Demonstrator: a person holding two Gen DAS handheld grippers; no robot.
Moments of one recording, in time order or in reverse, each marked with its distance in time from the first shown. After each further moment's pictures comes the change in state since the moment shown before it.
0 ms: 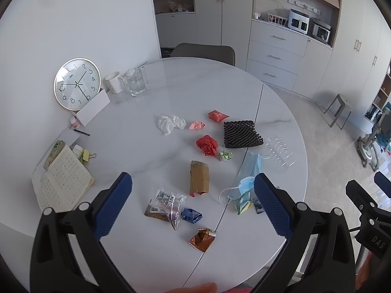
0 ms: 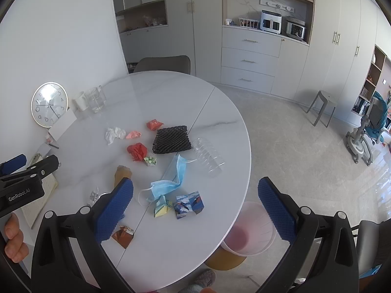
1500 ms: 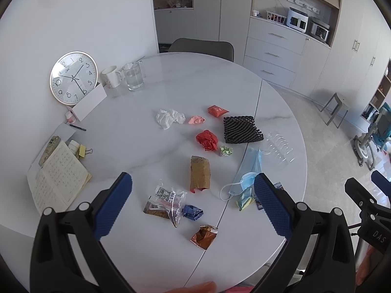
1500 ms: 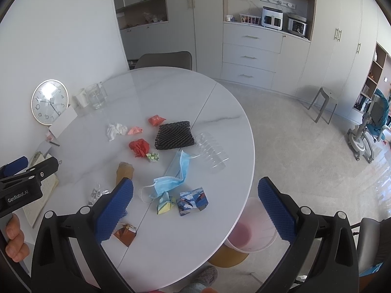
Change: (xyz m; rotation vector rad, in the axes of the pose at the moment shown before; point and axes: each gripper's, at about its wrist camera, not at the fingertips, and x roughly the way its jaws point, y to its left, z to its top) left arm 0.011 0.018 -0.008 -0.002 0.022 -0.040; right arm 0.007 0.012 -0.008 -0.006 0.018 0.011
